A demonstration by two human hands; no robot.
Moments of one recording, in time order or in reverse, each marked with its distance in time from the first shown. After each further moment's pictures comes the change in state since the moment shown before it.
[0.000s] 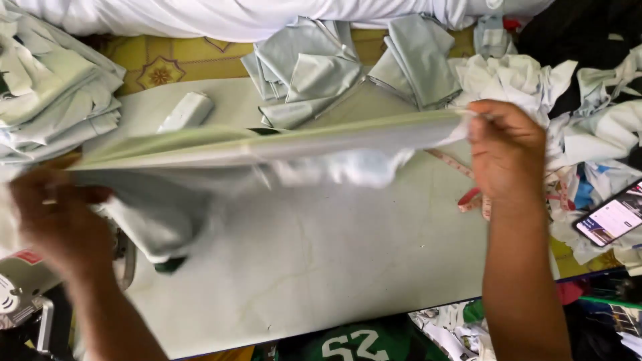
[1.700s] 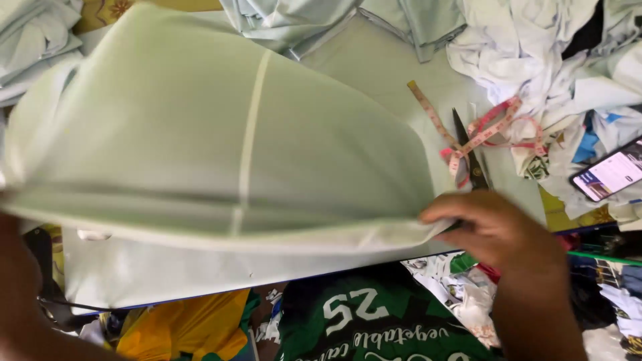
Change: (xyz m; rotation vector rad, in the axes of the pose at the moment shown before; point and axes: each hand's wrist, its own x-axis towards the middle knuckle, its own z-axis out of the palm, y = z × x) left_hand -0.079 -0.026 -0.101 0.653 -0.212 -0.854; right_hand -0.119 -0.041 -0.055 -0.728 -0.898 0.057
